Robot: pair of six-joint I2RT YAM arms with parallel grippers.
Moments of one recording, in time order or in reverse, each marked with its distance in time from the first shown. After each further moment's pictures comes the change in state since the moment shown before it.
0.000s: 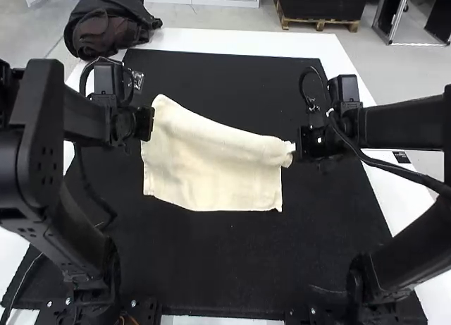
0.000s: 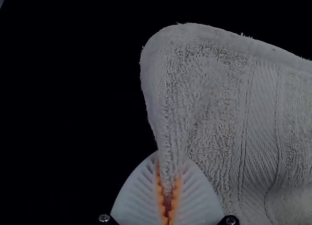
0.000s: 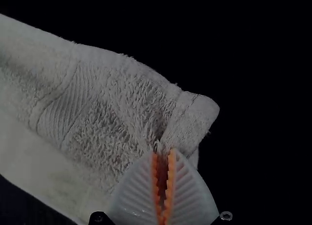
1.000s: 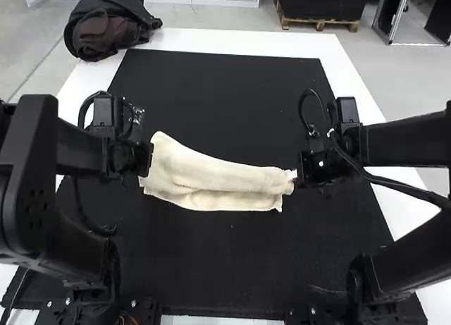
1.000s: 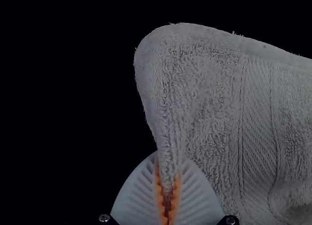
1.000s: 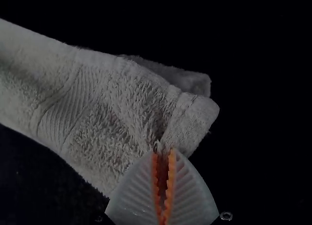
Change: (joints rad) left arm 0.000 -0.130 -0.199 -0.073 -0.016 0.041; right arm 0.000 -0.047 -0.113 -0.062 -0.022 -0.015
